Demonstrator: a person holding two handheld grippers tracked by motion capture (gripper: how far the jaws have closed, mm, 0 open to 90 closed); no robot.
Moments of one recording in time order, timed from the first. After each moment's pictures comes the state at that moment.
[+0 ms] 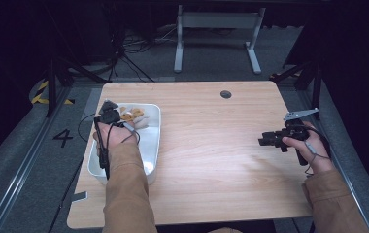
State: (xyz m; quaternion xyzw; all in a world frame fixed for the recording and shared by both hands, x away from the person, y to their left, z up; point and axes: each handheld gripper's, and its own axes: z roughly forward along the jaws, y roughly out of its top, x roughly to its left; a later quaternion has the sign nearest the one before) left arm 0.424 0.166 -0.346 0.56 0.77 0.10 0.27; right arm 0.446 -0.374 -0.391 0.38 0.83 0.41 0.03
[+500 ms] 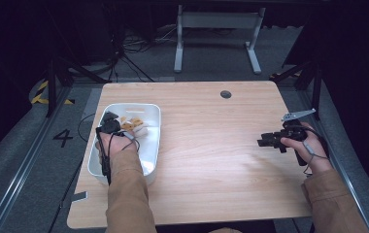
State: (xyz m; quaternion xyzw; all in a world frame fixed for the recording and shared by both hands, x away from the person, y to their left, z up) left arm 0.425 0.173 -0.386 0.55 0.79 0.08 0.26; right arm 0.448 -0.371 -0.396 0.38 0.83 0.40 0.02
